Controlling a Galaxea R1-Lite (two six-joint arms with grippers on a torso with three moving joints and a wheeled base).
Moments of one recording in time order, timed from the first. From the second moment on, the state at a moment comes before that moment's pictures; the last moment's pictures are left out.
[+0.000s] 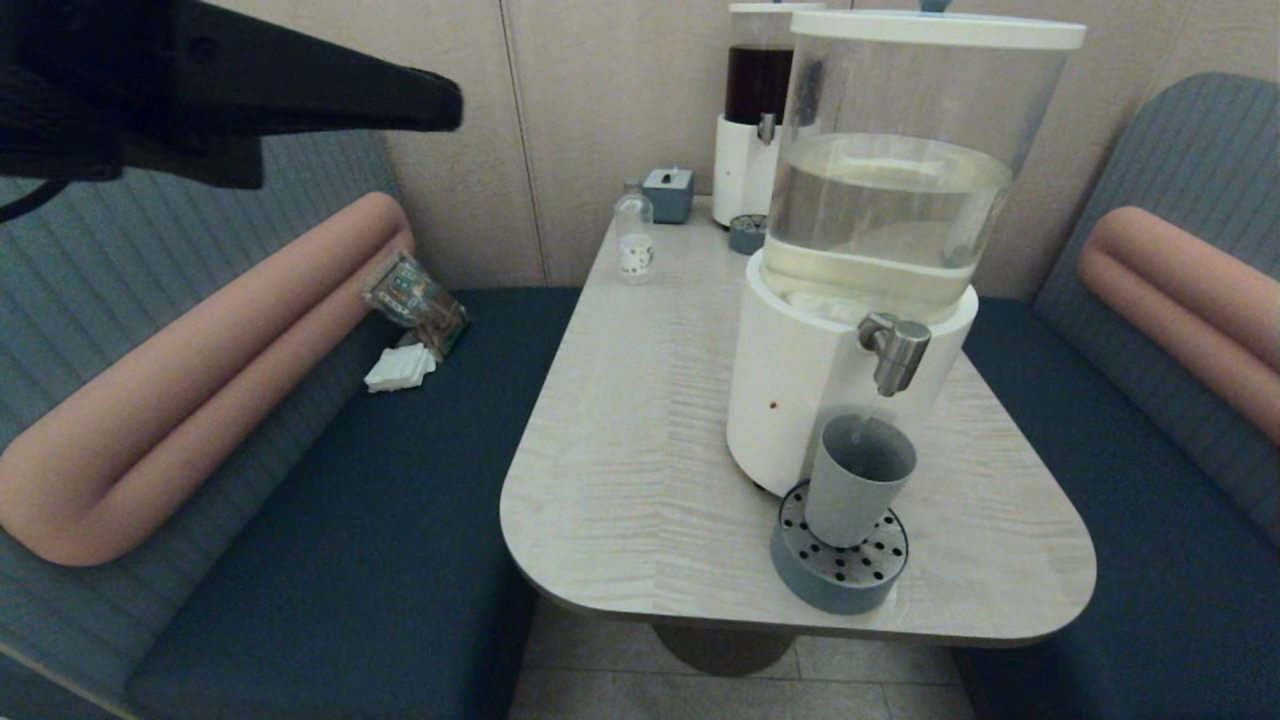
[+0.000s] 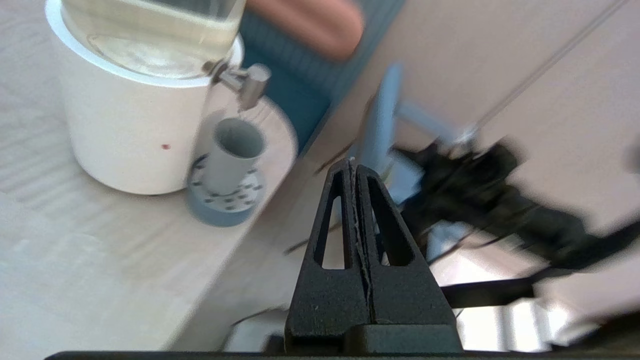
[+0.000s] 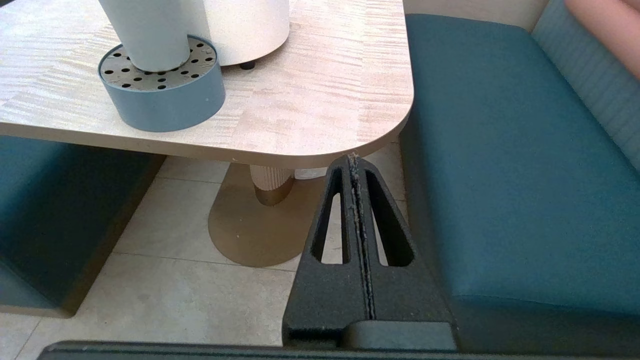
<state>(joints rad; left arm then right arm) -0.28 1.47 -1.70 0.46 -1.04 -0.09 0.00 0.00 0.00 0.00 -0.01 0.00</state>
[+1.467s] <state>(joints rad) -0.68 1.97 -1.60 -0.14 -0.57 0.18 0.00 0.00 0.00 0.00 -0.01 0.00</state>
